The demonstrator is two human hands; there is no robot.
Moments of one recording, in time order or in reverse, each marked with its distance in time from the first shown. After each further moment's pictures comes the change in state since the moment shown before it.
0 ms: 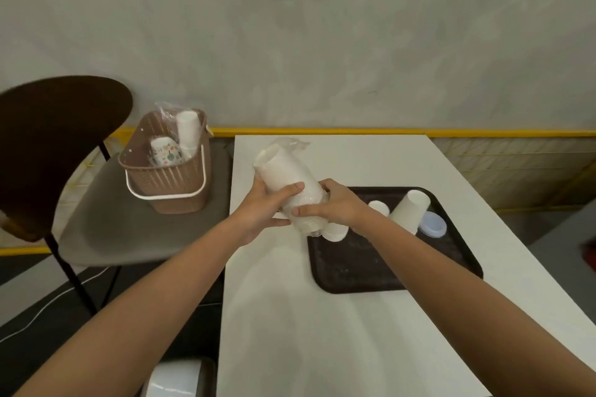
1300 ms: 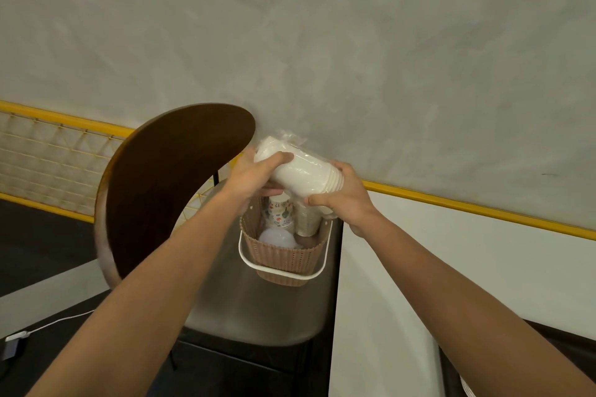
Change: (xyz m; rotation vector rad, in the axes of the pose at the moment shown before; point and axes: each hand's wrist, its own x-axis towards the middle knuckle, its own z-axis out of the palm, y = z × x) left_hand 0.114 0.105 -0.291 -0.021 0.549 0.110; right_hand 0.238 -0.198 0.148 0.200 -0.008 -0.265
